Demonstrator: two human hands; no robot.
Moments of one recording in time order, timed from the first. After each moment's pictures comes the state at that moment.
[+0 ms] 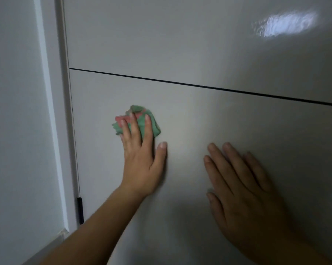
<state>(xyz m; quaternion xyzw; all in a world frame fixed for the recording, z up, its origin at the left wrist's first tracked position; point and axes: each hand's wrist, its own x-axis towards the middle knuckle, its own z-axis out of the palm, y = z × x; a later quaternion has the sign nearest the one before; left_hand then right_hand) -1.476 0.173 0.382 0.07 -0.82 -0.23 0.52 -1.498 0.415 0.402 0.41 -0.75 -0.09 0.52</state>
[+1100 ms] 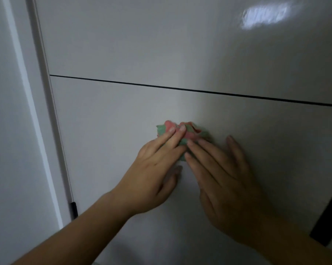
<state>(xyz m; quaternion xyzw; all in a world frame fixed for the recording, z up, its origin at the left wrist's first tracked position) -1.434 0.199 0.415 -0.24 -0.87 -0.09 0.43 -1.479 0.417 0.425 0.46 -0.72 -0.02 0.51</state>
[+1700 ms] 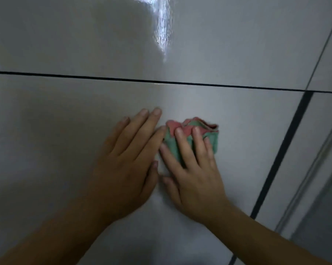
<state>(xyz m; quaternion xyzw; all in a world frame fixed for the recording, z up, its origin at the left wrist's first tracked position) -1.482 0.120 0.433 -0.34 -0.79 -0.03 0.52 -1.477 0.319 0.392 0.20 -0.84 -0.05 0.51</state>
